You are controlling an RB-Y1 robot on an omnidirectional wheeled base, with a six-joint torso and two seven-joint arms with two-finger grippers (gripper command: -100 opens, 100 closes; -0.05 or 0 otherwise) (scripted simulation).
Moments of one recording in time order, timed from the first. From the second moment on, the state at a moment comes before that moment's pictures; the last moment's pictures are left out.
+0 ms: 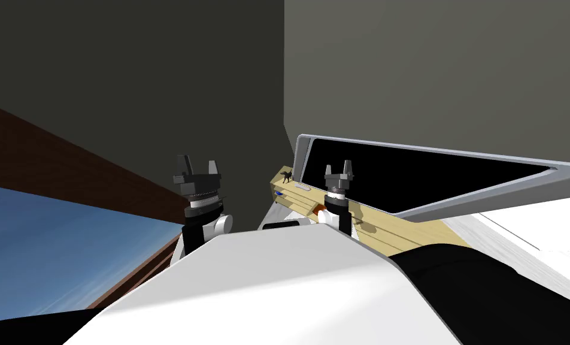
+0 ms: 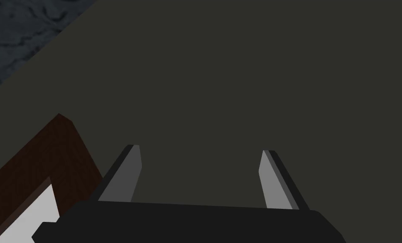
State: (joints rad) left arm 0.46 0.02 0.06 -2.38 -0.03 -0.49 0.16; right arm 0.54 0.05 -0.02 -2.33 -0.04 -0.50 -0.17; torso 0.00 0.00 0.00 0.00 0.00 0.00
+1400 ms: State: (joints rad) left arm 0.46 0.02 0.06 -2.38 -0.03 -0.49 0.16; right arm 0.81 -0.25 -0.20 -2.14 0.20 -0.35 -0.08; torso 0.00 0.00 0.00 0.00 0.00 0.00
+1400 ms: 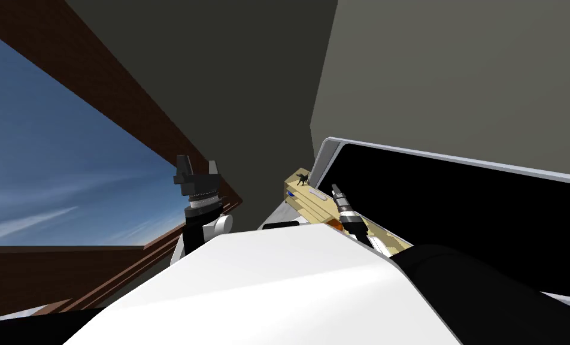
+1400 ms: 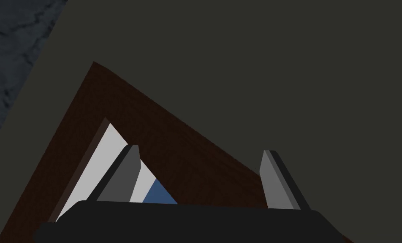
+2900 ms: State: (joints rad) left arm 0.46 0.02 0.06 -2.38 -0.03 -0.49 0.16; right arm 1.01 -0.34 -0.26 -1.76 0.54 -0.27 0.07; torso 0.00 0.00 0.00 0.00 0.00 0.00
